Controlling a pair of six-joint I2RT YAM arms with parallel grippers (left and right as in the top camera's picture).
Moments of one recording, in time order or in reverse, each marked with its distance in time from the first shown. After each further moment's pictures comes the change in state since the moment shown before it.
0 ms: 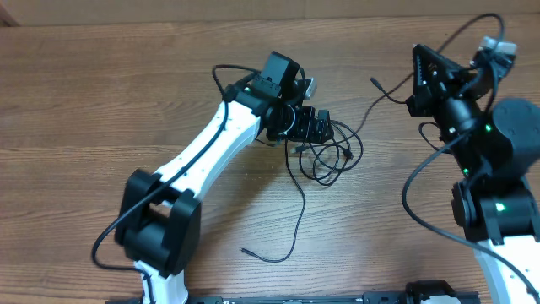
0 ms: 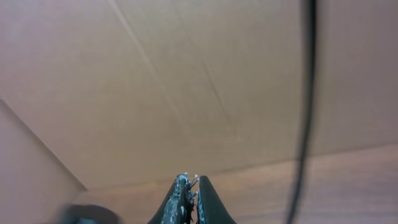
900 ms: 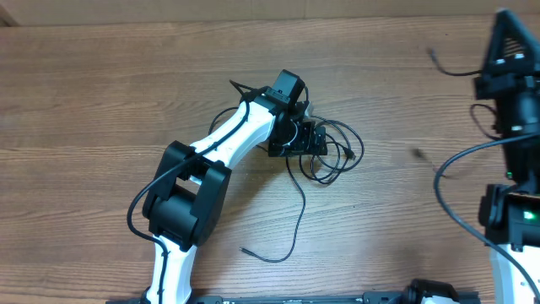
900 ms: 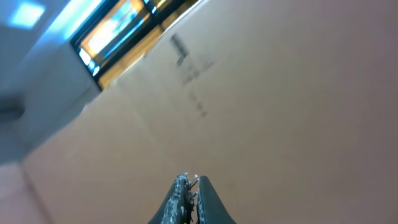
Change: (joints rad) left arm -0.011 0.191 0.000 0.001 -0.030 -0.036; right arm -0.264 -0.032 0.005 0.346 -0.063 0.286
